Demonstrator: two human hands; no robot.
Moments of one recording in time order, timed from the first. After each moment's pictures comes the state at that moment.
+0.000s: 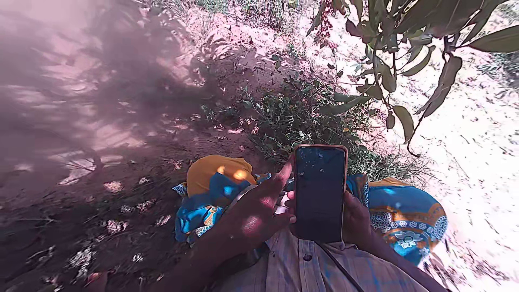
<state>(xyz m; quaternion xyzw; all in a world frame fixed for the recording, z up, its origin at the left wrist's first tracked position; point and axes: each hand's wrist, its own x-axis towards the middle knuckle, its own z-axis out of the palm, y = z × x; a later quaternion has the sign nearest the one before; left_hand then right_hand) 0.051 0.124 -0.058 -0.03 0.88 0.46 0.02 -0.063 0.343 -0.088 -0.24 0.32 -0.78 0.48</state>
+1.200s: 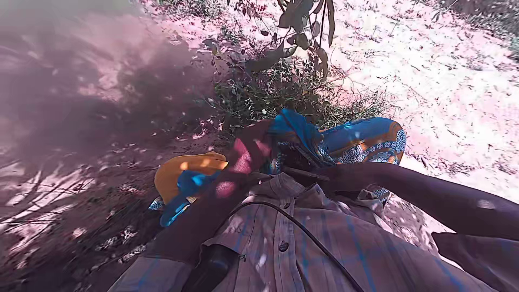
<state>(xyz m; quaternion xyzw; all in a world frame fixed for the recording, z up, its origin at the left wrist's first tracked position) -0.024 0.154 -0.063 -0.02 0.93 0.37 -0.04 -0.058 0.387 -0.024 -0.23 0.76 -0.19 0.59</state>
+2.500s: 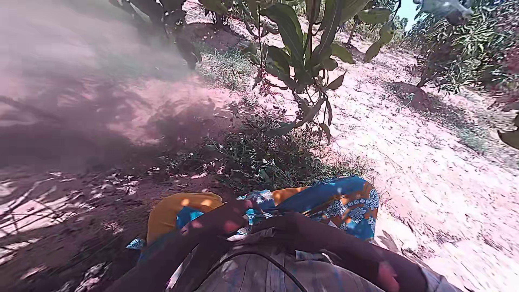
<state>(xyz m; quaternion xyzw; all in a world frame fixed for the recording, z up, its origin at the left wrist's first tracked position) 0.010 0.095 -0.095 0.12 0.86 0.42 0.25 -0.028 0.339 -0.036 -0.49 0.72 -0.34 0.37</state>
